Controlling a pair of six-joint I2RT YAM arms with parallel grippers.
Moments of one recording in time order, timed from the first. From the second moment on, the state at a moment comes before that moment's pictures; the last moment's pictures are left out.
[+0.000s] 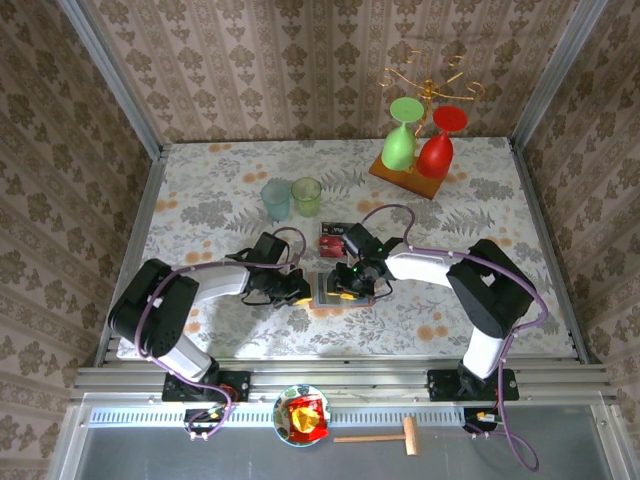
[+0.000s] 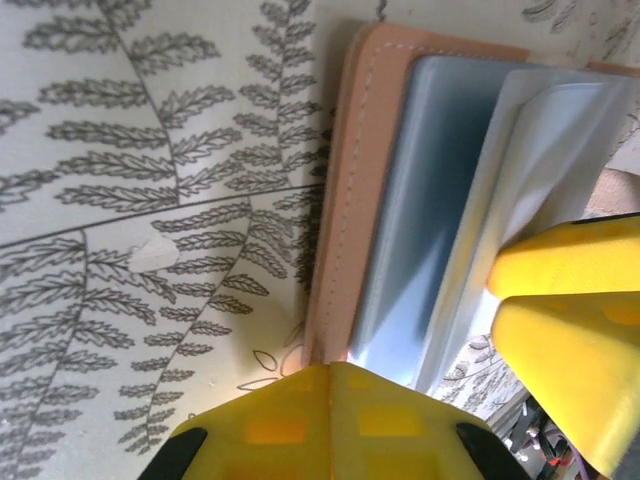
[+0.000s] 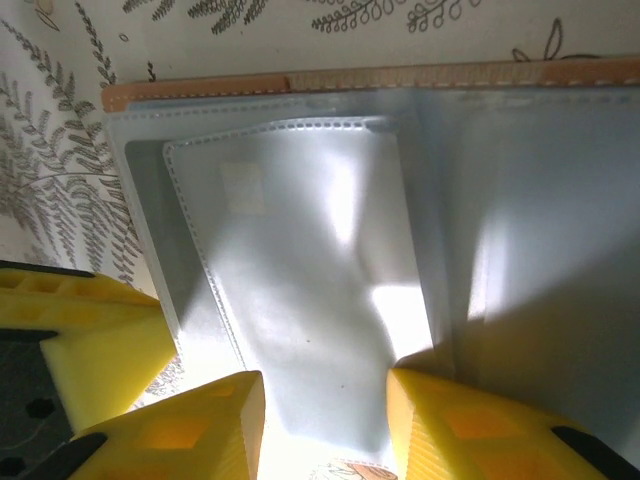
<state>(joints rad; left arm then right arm) -0.60 1.56 0.66 -0.21 0.60 -0.81 0.69 1.76 0.96 -0.35 -0.39 0.86</state>
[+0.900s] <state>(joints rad) -0.65 1.60 0.75 -0.15 0.60 -0.92 0.60 1.74 0.77 0.03 -0.59 1.02</state>
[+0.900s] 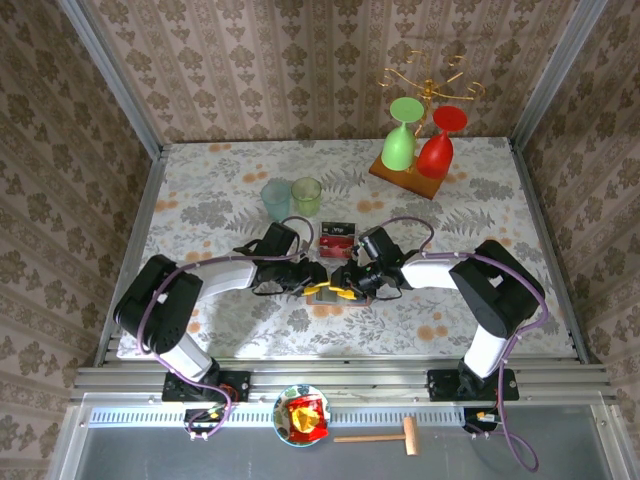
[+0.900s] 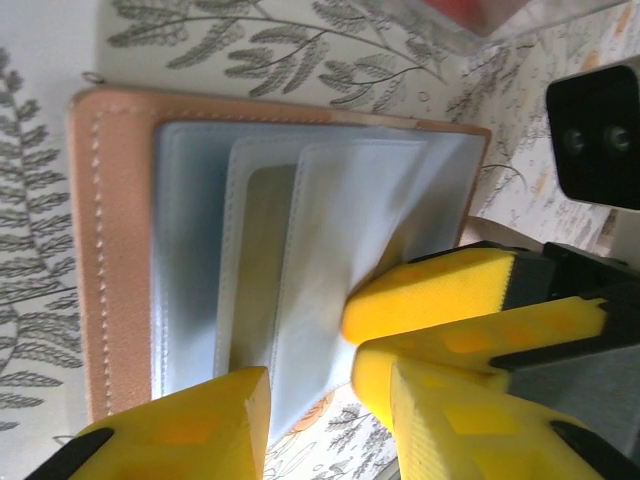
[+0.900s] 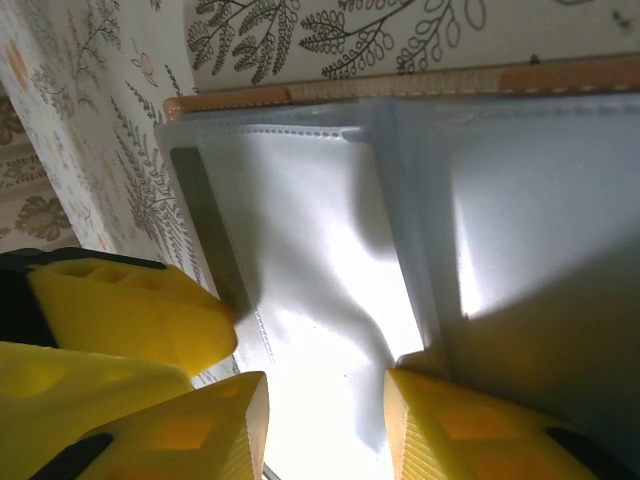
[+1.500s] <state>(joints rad) -0.66 1.65 0.78 -0.16 0.58 -0.93 0.59 1.74 0.71 0.17 -0.62 1.08</state>
